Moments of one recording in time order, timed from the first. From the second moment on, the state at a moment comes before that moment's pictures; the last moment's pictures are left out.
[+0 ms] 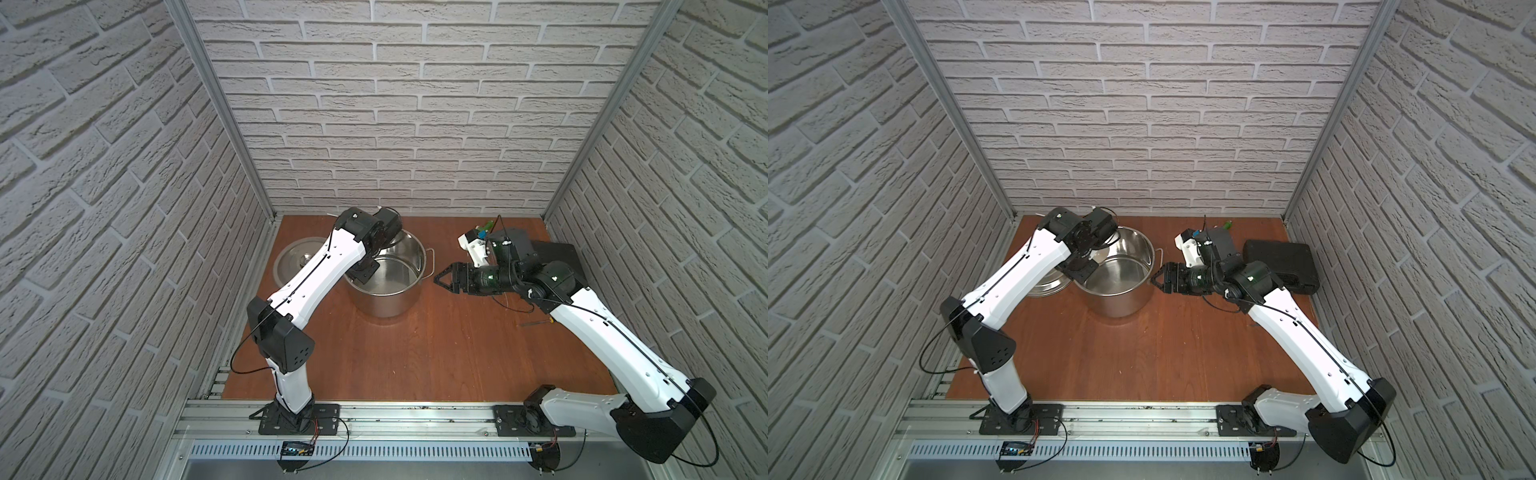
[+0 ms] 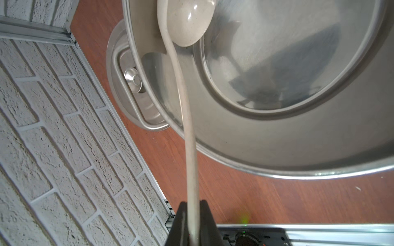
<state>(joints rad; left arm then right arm) -0.56 1.81 1.98 -1.67 -0.45 -0.07 0.51 1.23 1.34 -0.88 -0.37 0.57</state>
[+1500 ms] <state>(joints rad) -0.57 1.98 2.12 -1.66 -0.39 -0.06 0.51 1.20 1.31 -0.90 -0.31 0.54</state>
